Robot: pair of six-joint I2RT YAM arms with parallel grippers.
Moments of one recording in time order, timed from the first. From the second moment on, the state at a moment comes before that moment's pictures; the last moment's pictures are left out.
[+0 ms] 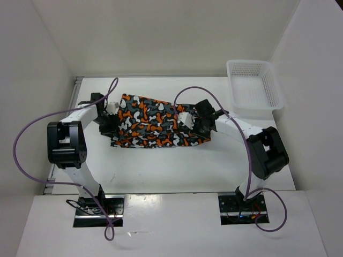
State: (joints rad) left arm 0.08 1.80 1.23 -0.77 0.26 0.07; right arm 0.47 1.66 1.08 -0.55 -0.14 -0.79
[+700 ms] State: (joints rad) left arm 0.14 1.79 1.42 -0.97 0.32 0.07; right arm 0.47 1.41 1.09 -0.53 -0.14 -0.87
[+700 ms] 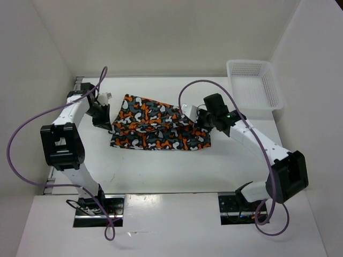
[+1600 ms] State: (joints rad) left arm 0.04 1.80 1.19 -1.01 0.21 0.07; right arm 0.49 1.34 0.82 -0.70 -0.24 -1.06
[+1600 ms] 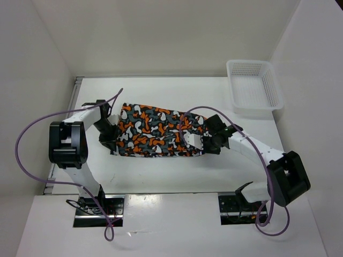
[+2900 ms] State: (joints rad) left arm -0.50 1.87 1.21 -0.69 0.30 0.07; right arm 0.35 1.94 1.25 -0.20 -0.08 0.05
